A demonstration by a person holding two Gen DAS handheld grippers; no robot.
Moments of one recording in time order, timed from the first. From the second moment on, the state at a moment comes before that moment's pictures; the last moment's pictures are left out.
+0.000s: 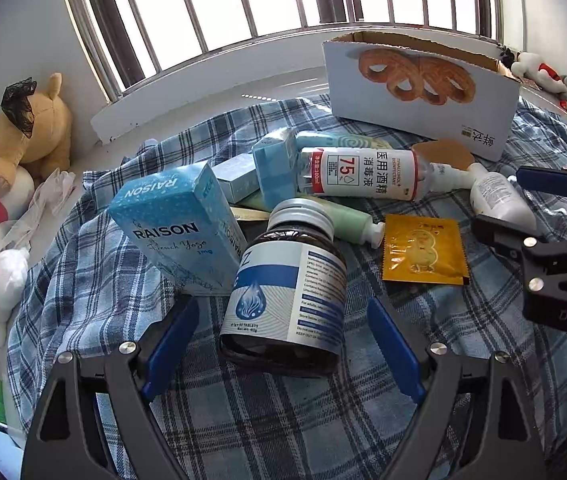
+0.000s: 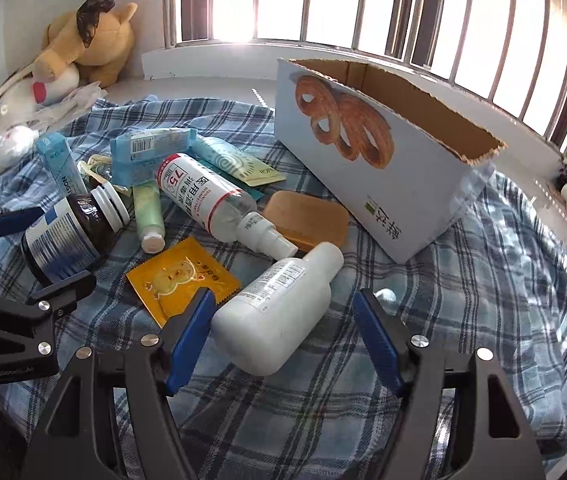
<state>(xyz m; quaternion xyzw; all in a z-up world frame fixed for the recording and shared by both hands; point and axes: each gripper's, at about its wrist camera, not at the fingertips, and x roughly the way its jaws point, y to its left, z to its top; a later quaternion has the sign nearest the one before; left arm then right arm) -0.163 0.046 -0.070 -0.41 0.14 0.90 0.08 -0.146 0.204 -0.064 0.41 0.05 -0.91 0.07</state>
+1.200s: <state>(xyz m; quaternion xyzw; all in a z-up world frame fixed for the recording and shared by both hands) -0.157 0.045 -0.023 -0.37 0.08 0.92 0.12 -0.106 0.240 -0.006 0.28 -0.03 -0.95 0.12</state>
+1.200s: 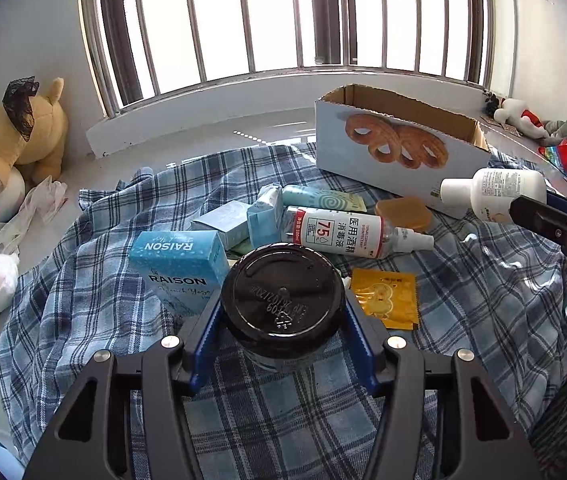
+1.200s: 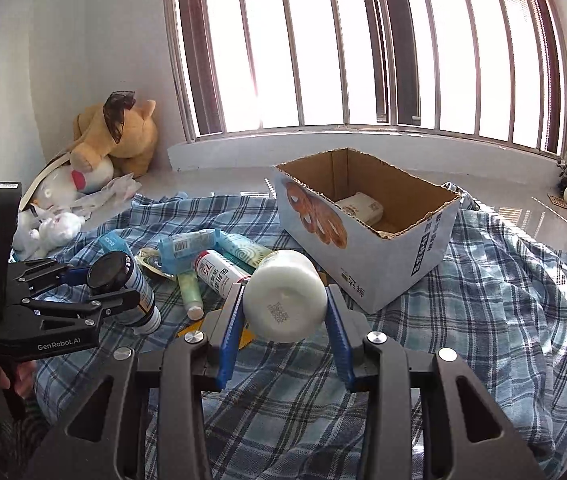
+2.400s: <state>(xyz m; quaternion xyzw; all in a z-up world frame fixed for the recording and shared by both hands) -0.297 0.208 0.061 -0.31 0.07 0.93 0.21 -0.196 0.325 0.032 0.22 -0.10 -0.97 0.04</state>
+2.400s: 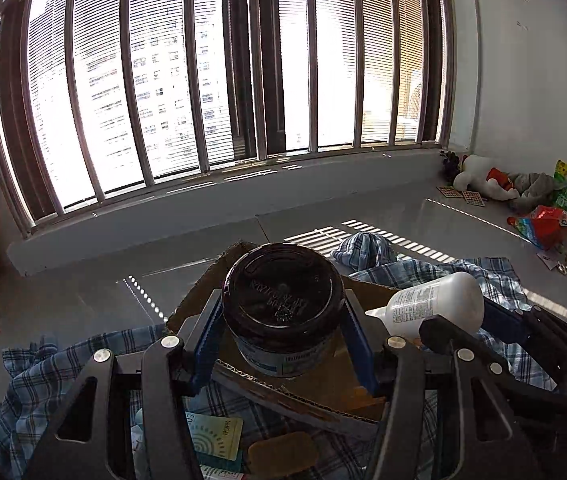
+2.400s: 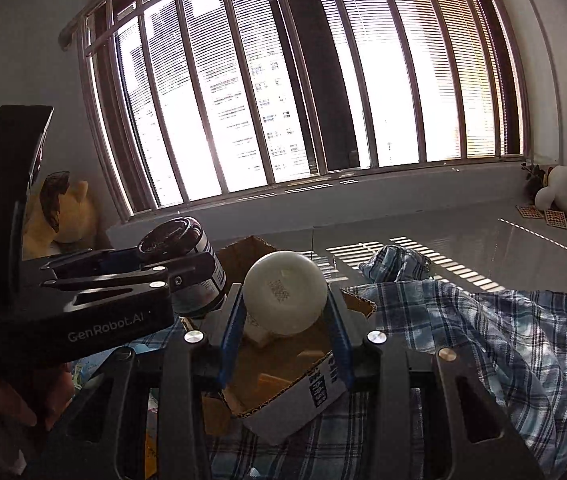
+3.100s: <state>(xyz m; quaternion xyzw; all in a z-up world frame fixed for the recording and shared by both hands) -0.257 0.160 0.051 -0.26 0.10 0.95 0.14 -0.175 0.298 0.031 0.21 -0.05 -0.97 0.05</state>
